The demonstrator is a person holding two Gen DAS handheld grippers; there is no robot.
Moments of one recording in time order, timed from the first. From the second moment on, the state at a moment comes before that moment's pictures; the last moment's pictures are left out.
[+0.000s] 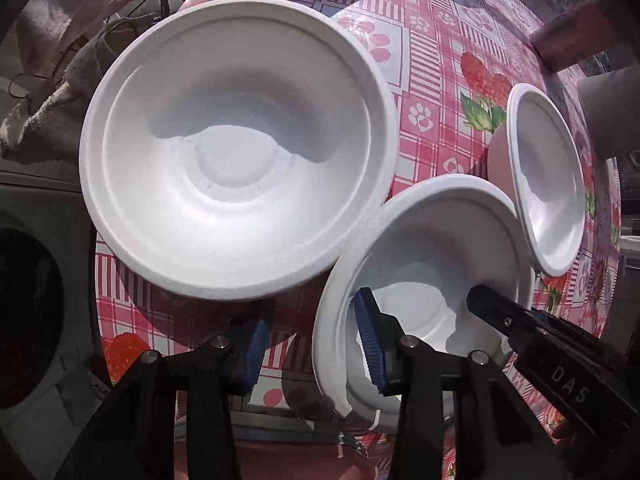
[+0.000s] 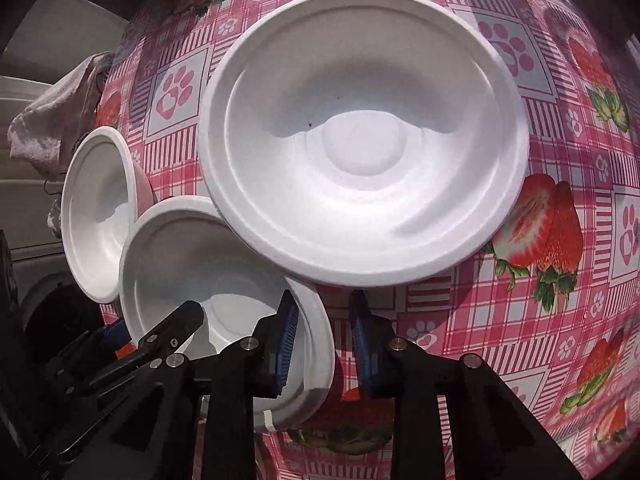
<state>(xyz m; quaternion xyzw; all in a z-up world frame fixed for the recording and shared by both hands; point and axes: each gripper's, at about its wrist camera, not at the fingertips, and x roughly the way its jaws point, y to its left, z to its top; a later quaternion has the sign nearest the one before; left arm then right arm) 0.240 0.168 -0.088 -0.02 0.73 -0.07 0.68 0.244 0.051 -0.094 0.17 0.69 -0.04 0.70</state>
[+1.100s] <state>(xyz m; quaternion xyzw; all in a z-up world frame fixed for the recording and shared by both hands) 0.115 -0.006 -0.082 0.17 0.71 -0.23 0.65 0.075 -0.029 -0.116 0.27 0.67 -0.11 0.68</state>
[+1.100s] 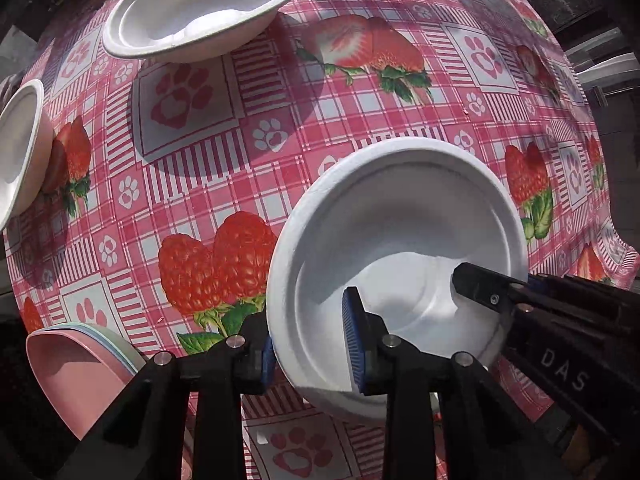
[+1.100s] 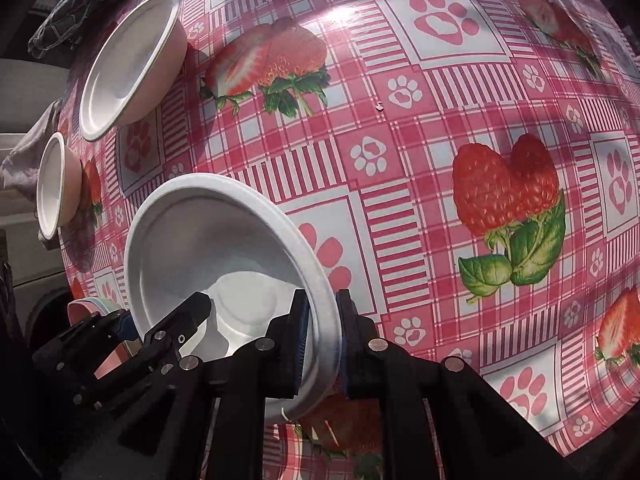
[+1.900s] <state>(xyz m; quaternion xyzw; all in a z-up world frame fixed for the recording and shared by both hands) 0.005 -0.010 -0.053 0.20 0.69 -0.31 0.62 -0.039 -0.105 -0.099 0.31 0.64 -0.16 0.68</state>
